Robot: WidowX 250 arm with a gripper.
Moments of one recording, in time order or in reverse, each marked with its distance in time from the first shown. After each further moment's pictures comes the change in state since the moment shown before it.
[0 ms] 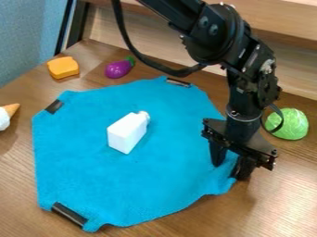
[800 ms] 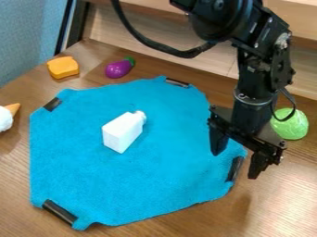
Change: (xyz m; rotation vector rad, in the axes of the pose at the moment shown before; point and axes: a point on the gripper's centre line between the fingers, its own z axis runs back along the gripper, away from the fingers) arm 0.000 -0.004 0.032 0.012 0.044 -0.107
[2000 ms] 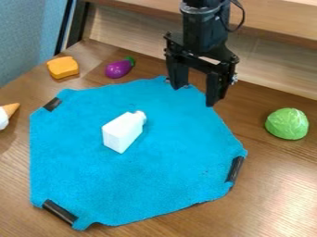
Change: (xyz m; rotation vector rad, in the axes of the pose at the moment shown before) arm -0.002 0.073 0.083 -0.007 -0.052 0.020
